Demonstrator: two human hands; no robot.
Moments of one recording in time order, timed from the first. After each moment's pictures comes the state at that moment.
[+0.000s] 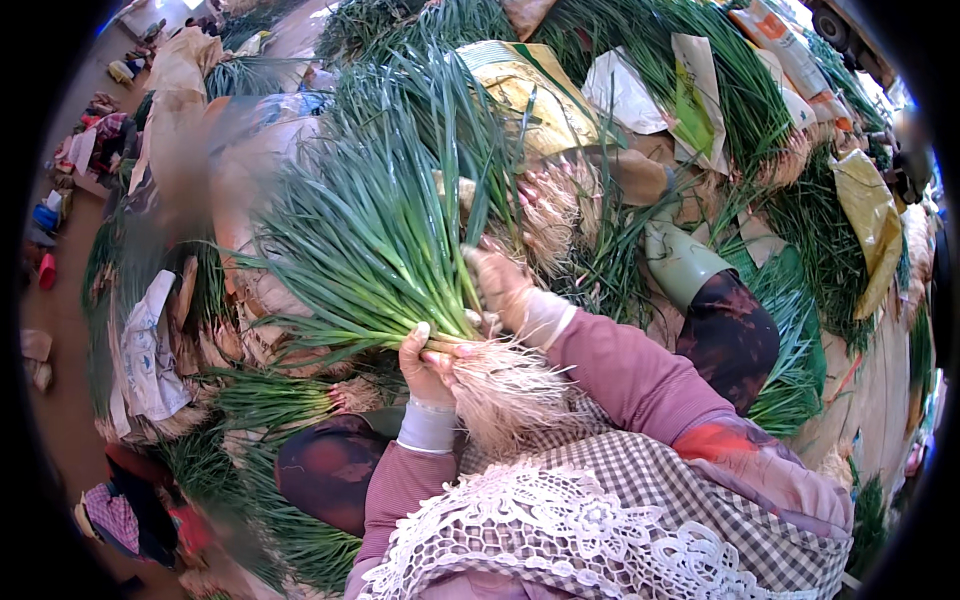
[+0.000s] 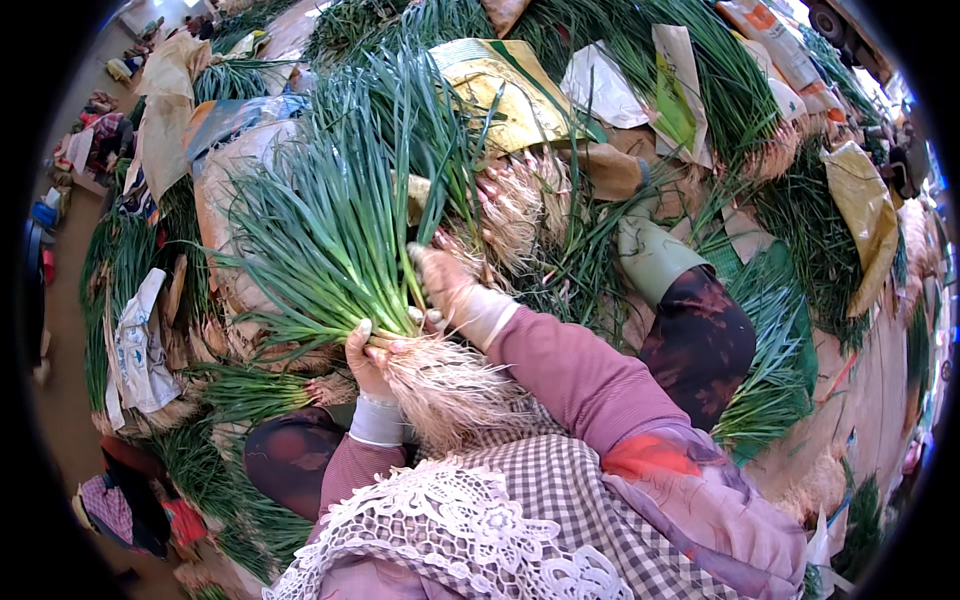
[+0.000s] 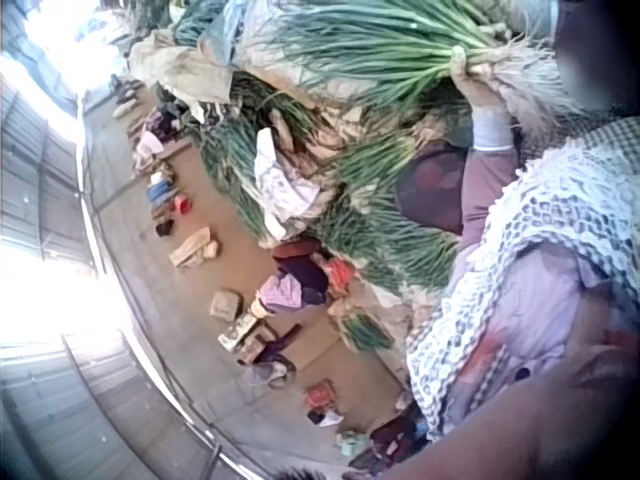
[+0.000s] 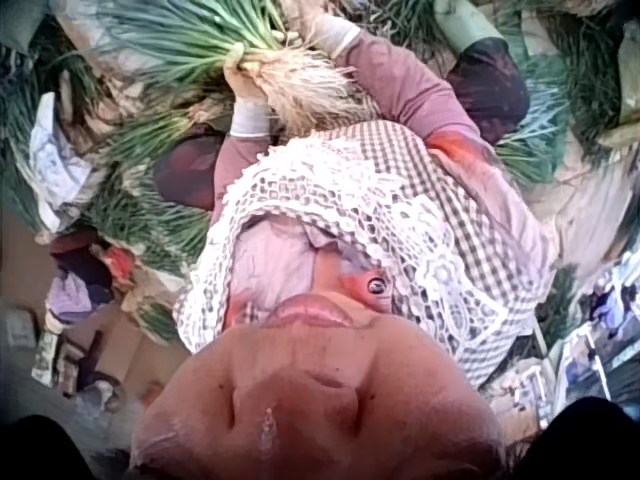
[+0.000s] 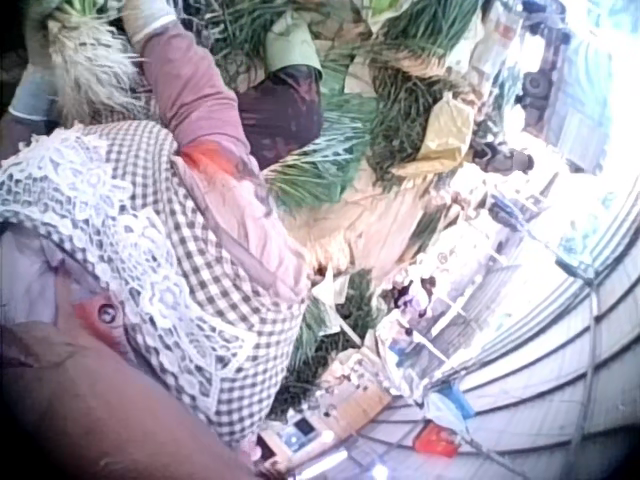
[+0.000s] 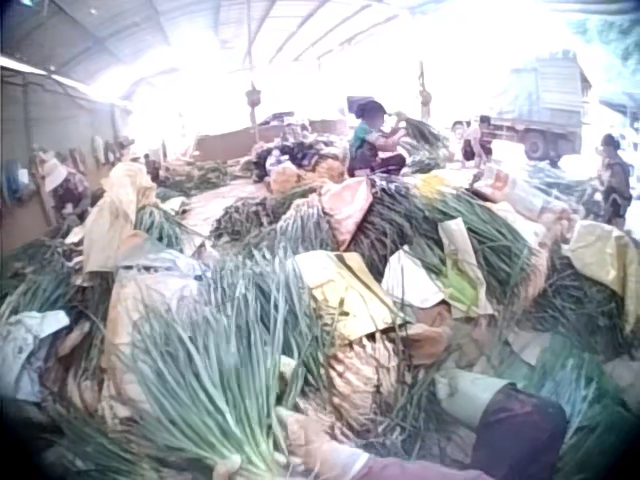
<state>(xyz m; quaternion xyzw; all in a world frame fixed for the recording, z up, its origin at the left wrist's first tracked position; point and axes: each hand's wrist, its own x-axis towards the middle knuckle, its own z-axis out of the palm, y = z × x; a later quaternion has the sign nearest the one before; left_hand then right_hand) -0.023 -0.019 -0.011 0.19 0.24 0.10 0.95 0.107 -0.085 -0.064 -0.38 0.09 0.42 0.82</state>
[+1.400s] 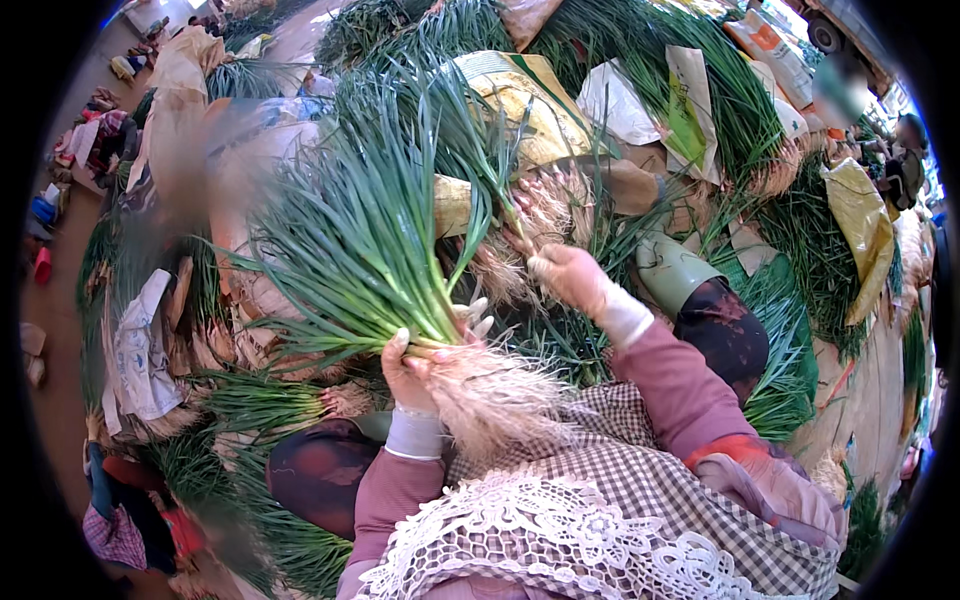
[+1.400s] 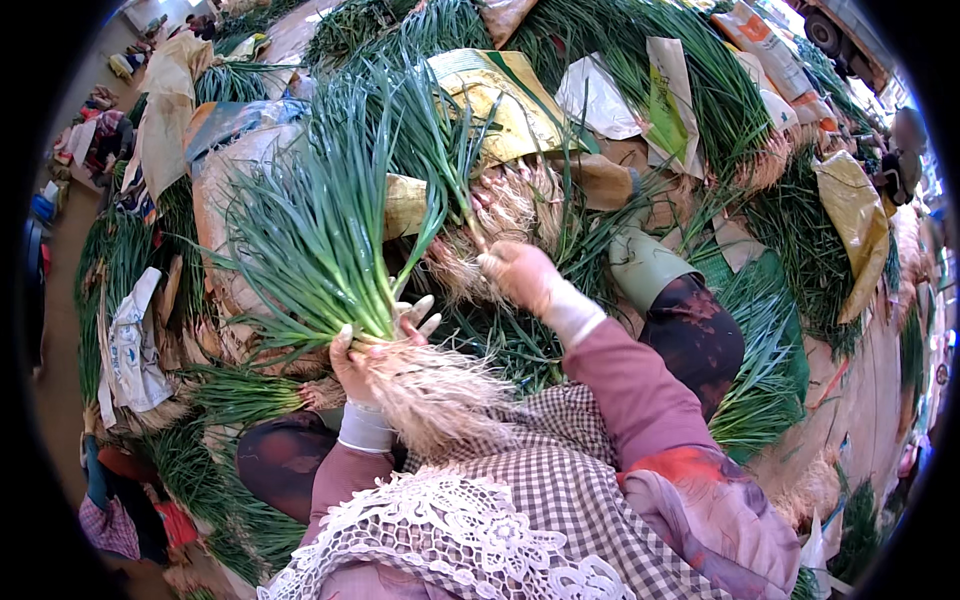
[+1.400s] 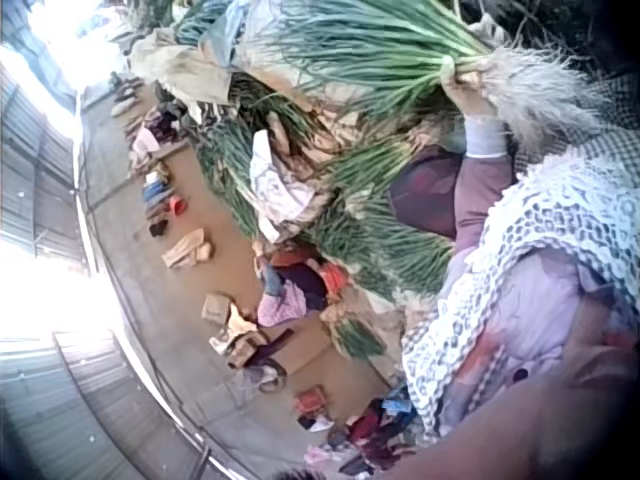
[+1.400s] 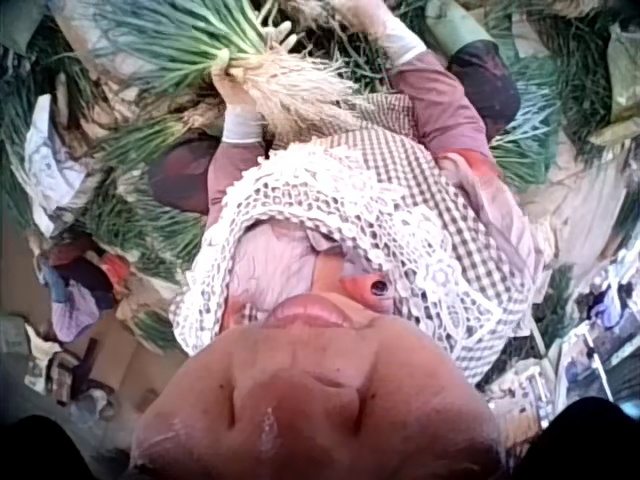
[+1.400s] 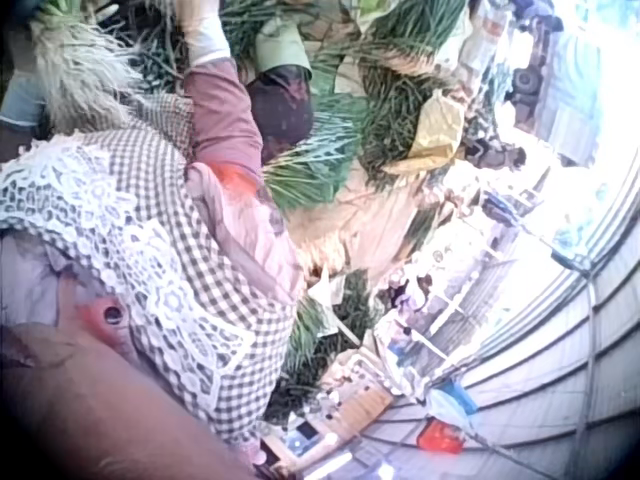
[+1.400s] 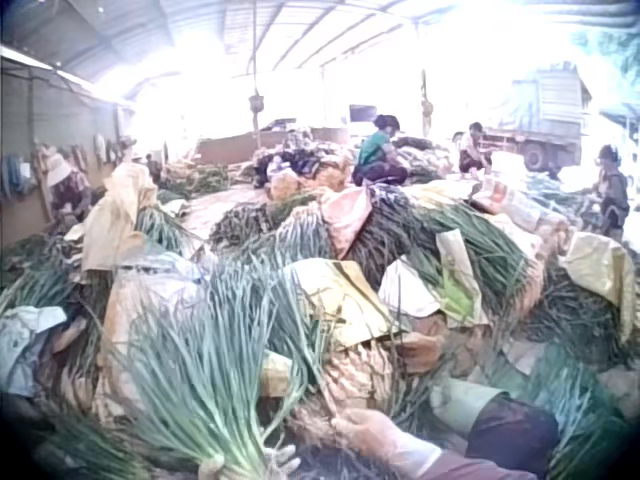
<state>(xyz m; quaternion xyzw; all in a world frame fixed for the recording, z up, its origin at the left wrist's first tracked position) -0.026 -0.019 0.023 0.23 0.08 0.00 0.97 0.122 -0.197 -0.027 -0.78 -0.14 0.27 0.55</state>
